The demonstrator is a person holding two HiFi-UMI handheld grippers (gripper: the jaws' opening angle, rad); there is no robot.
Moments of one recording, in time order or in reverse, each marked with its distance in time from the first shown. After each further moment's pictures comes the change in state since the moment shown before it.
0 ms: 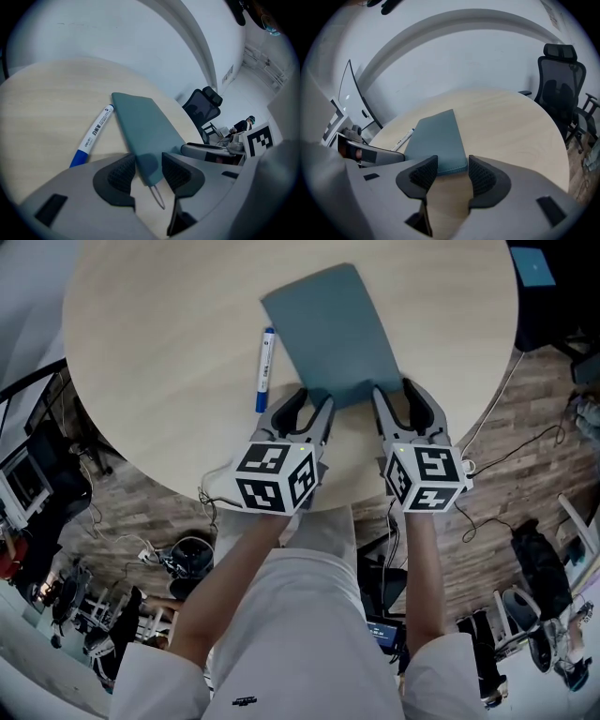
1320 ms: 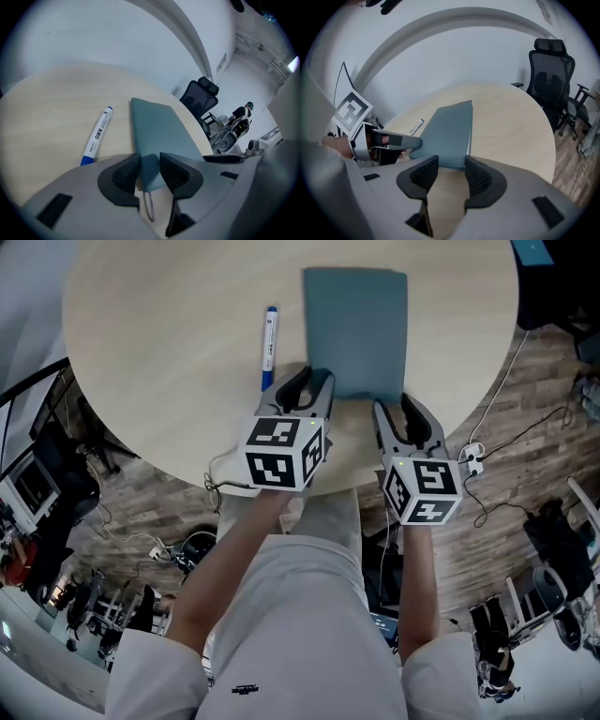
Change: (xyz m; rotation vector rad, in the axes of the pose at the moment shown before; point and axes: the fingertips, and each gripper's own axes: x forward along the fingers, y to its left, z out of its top) left arm -0.008 0.009 -0.006 0.127 0.041 0.017; right arm -0.043 0.036 -0.049 0.088 0.064 -0.024
